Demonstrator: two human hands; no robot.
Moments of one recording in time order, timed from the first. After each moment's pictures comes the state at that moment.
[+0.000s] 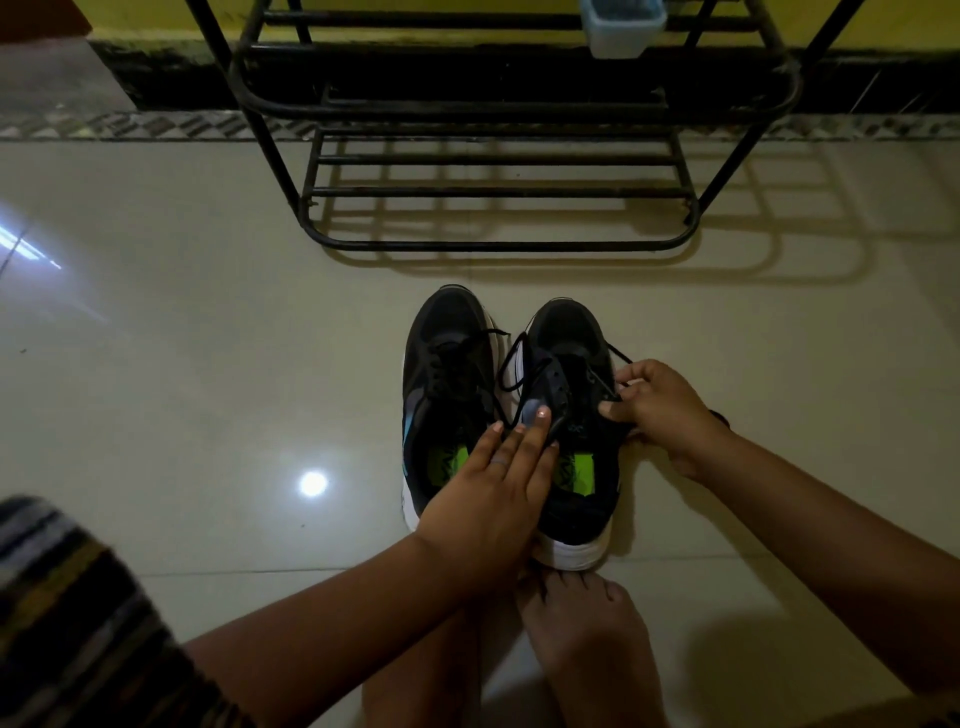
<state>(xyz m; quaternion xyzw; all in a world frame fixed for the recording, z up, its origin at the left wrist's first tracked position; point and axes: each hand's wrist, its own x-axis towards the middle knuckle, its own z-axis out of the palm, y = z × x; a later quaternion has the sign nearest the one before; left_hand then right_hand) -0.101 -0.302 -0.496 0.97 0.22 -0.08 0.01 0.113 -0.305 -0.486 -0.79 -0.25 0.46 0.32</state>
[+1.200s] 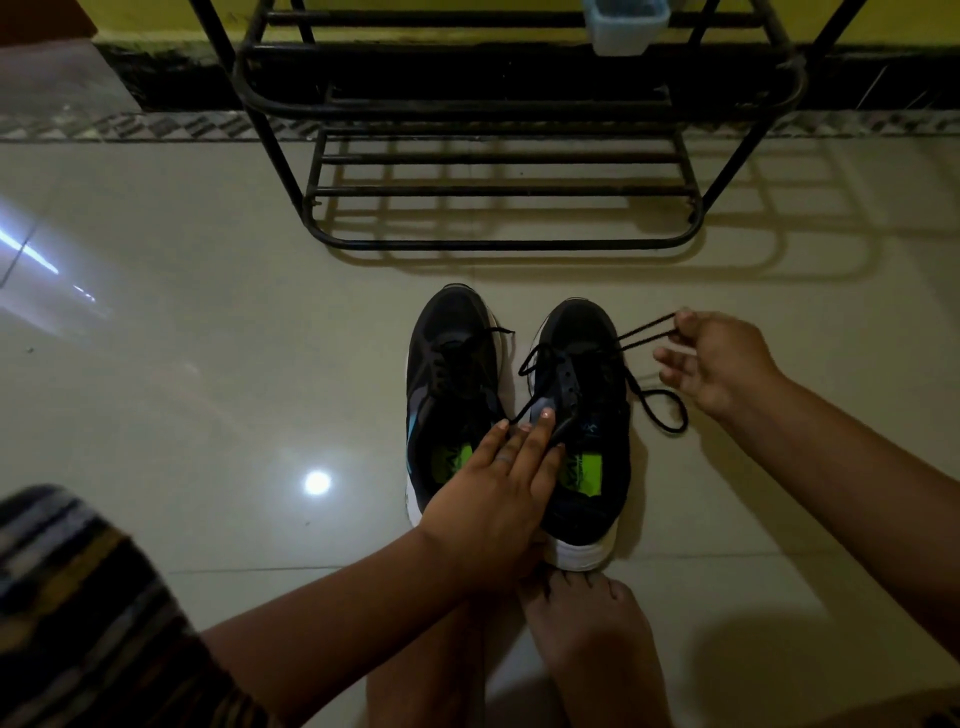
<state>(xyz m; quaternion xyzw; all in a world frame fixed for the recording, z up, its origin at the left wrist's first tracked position) -0.099 -0.299 -0.492 0.97 0.22 -0.08 0.05 0.145 -0.278 -0.459 -0.74 -0.04 0.43 0.52</state>
